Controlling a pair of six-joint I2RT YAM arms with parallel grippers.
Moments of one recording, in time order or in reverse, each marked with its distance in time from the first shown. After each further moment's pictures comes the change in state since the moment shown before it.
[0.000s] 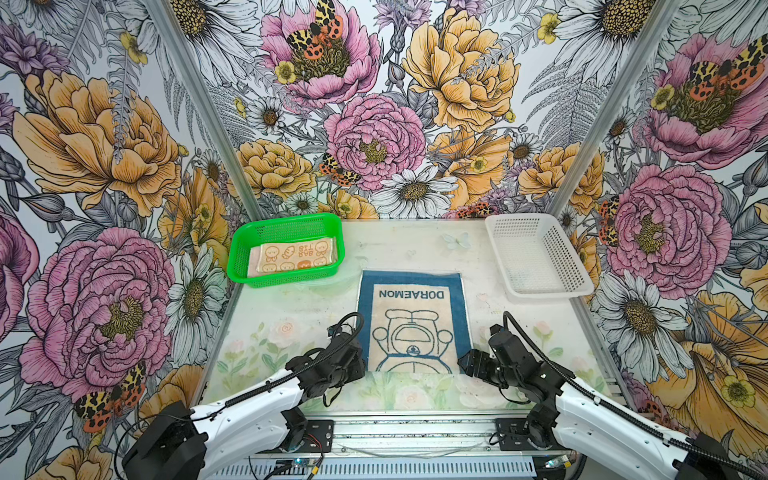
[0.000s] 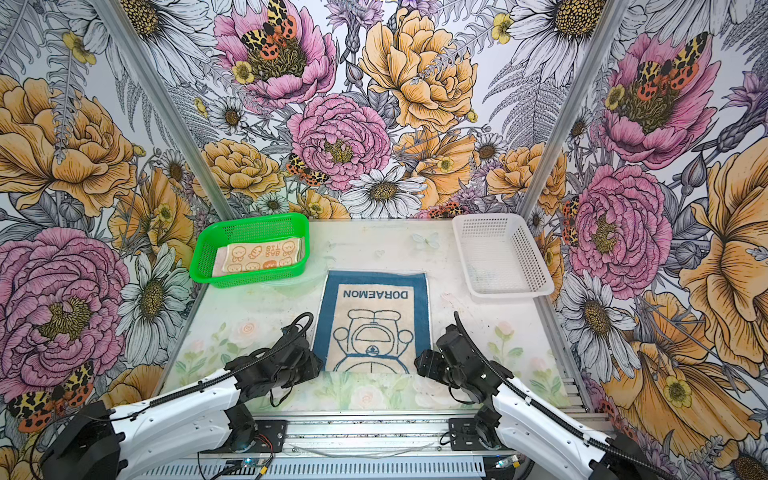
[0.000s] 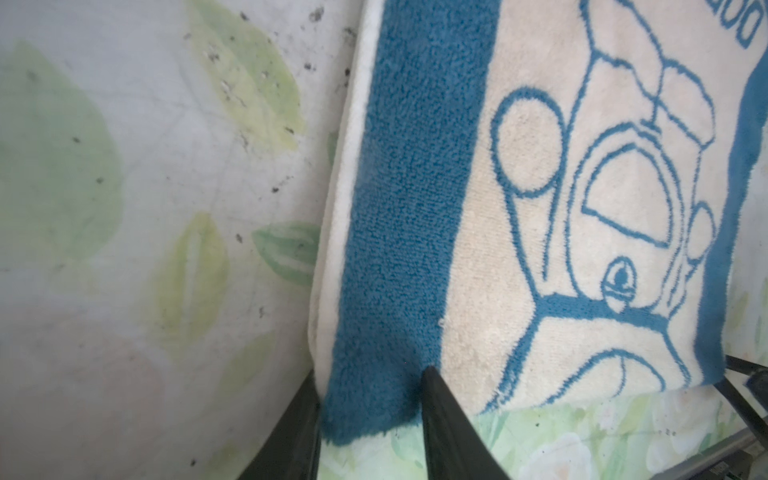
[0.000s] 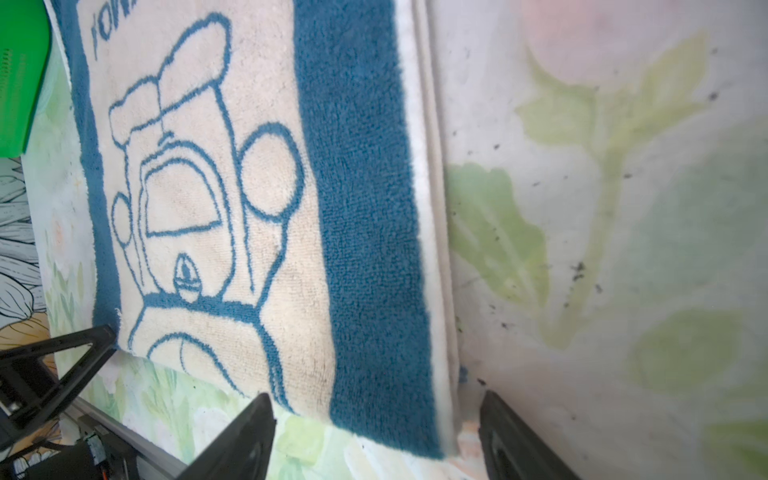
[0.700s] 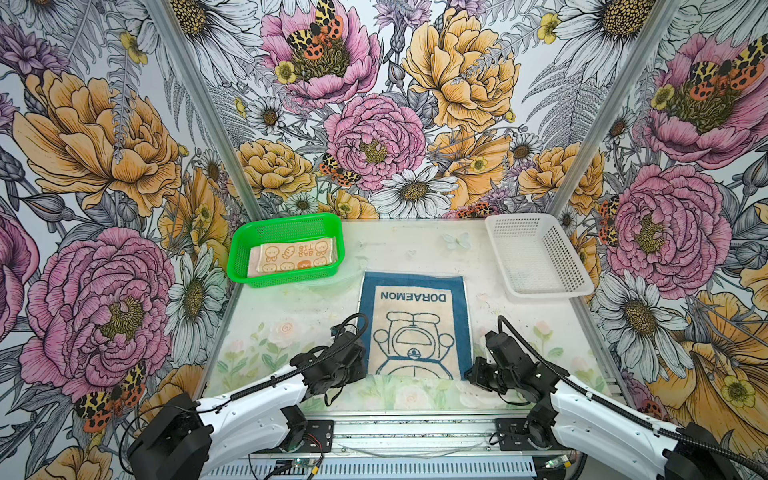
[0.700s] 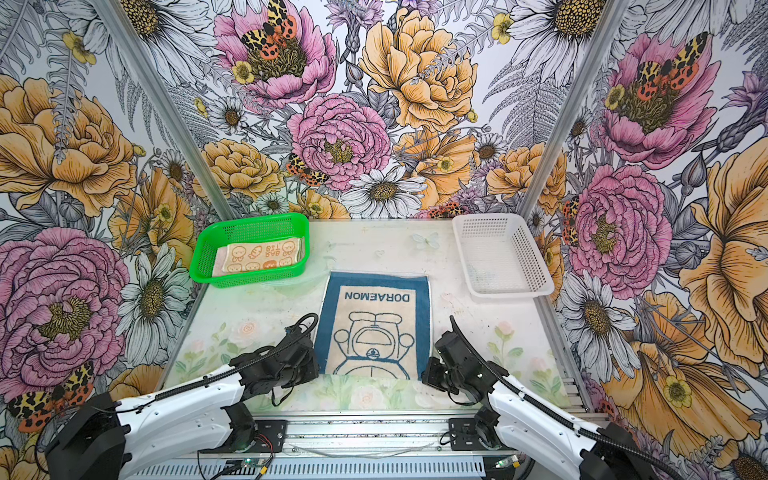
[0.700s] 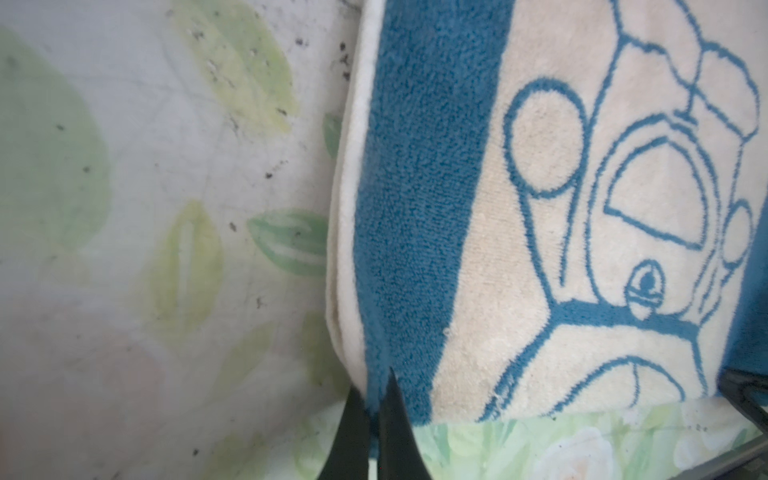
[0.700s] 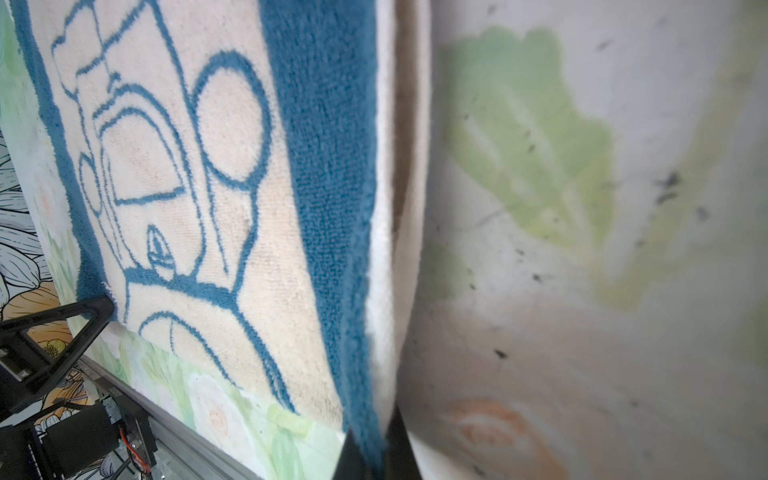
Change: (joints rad) left arm -0.026 0.033 0.044 -0.064 -0.007 0.024; right arm 0.010 0.007 -0.024 -0.024 -0.108 0.024
